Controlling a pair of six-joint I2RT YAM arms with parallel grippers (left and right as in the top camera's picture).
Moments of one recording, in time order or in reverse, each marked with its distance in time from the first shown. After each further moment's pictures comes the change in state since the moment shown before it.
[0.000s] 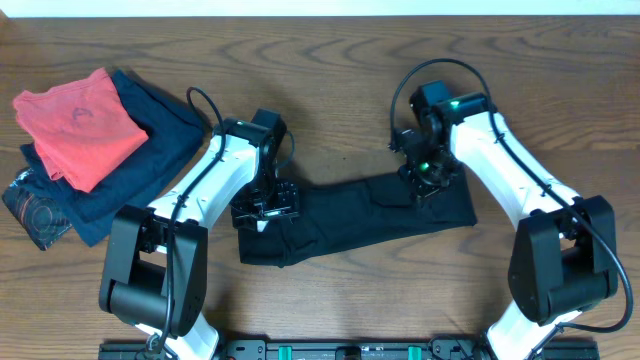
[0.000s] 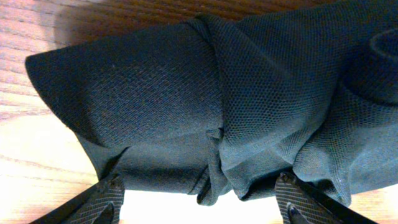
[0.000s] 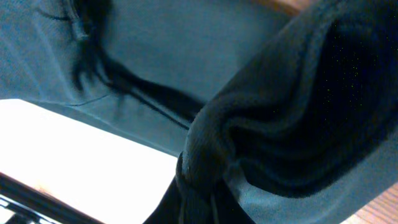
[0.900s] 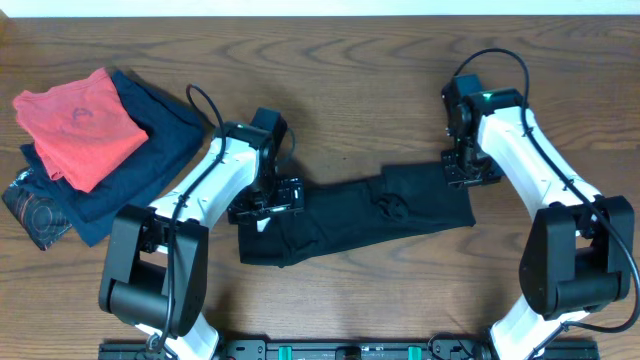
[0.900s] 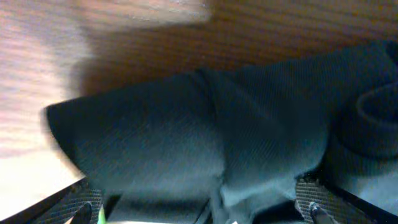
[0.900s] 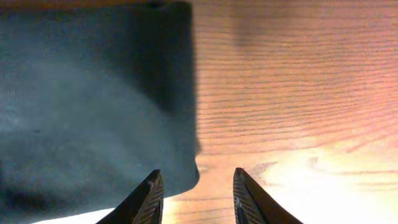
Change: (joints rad) left arm 0.000 0.000 -0.040 0.122 -0.032 0.001; right arm -0.143 0.000 0.000 -0.001 0.385 0.323
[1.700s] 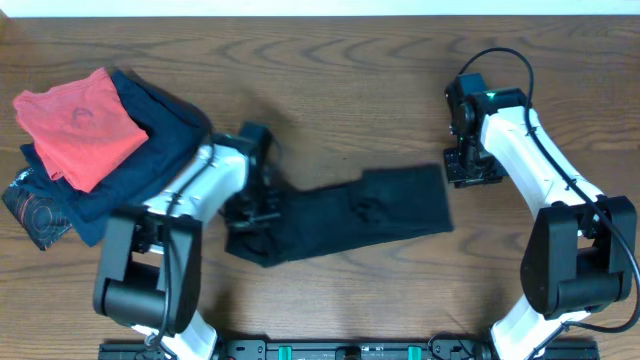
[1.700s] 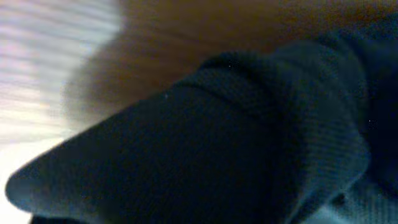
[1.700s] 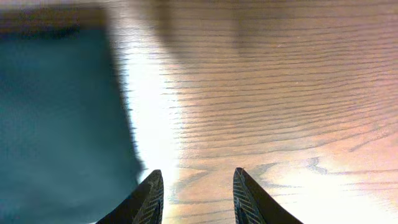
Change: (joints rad) left arm 0.091 -0.006 -0.042 -0.046 -0.011 0.043; right arm -0.026 0.000 0.000 0.011 -0.004 0.014
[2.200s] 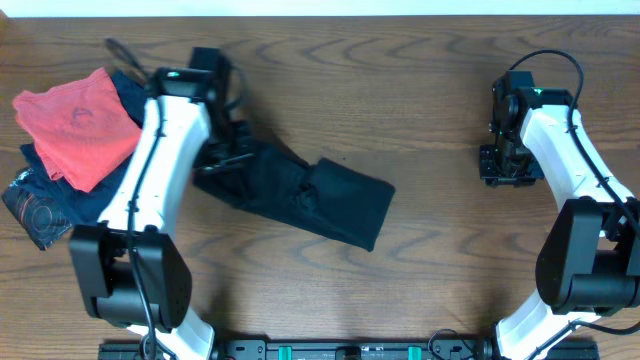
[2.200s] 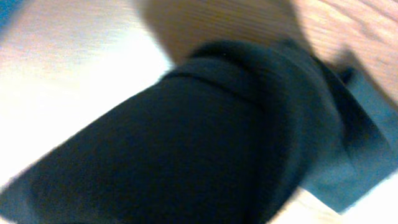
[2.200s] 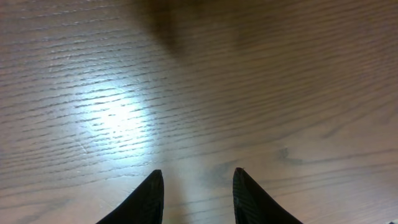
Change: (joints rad) left arm 0.063 0.001 0.446 -0.222 -0.055 0.041; right arm -0.168 0.000 0.000 0.000 0.001 -0.041
